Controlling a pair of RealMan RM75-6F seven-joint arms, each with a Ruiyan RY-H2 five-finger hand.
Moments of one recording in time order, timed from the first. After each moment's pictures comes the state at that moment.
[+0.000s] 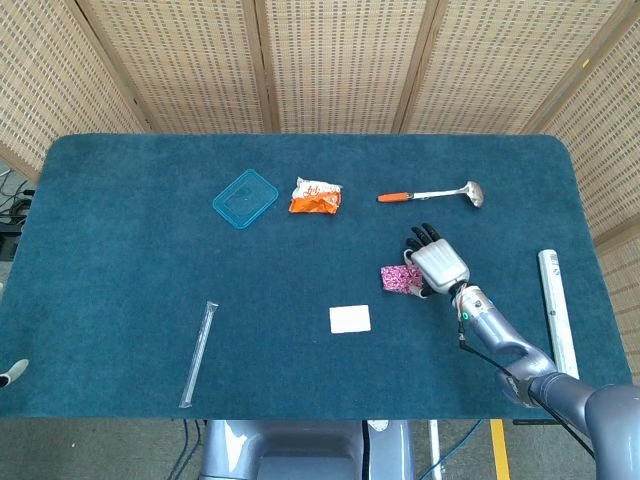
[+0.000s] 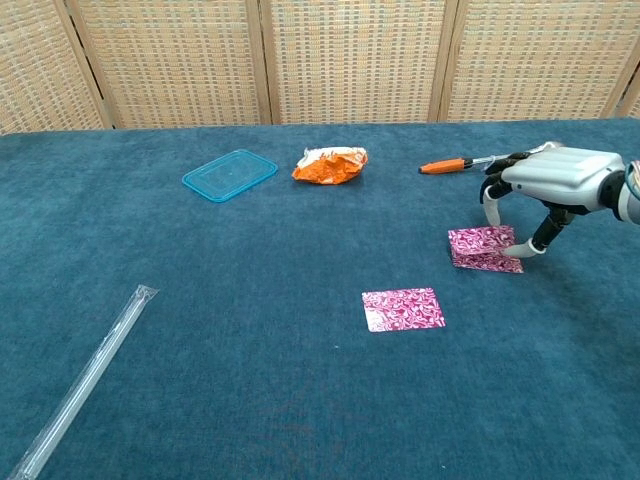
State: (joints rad) left arm 0.00 -0.90 -0.03 -1.84 1.43 1.52 0.12; right arm 0.79 -1.58 0.03 -0.91 -1.43 0.82 0.01
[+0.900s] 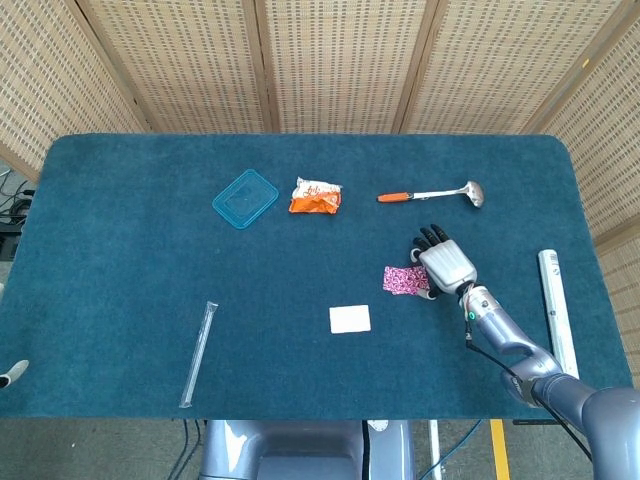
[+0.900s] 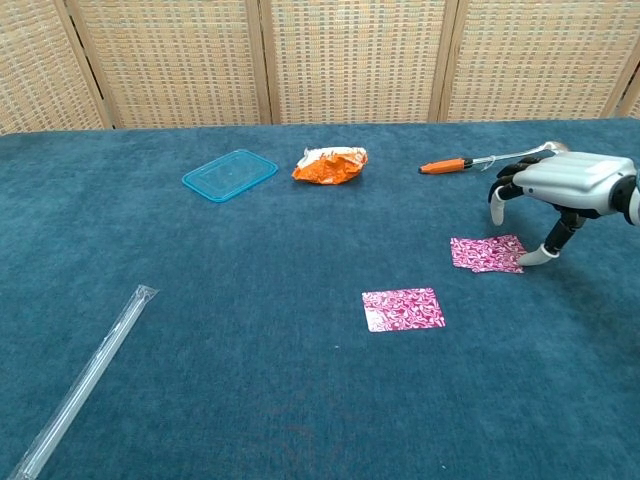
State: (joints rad) left arm 0.00 -0.90 -0.02 -1.85 1.43 1.52 0.13; right arm 0.78 -1.60 0.02 -0.84 -1.46 0.81 0.06
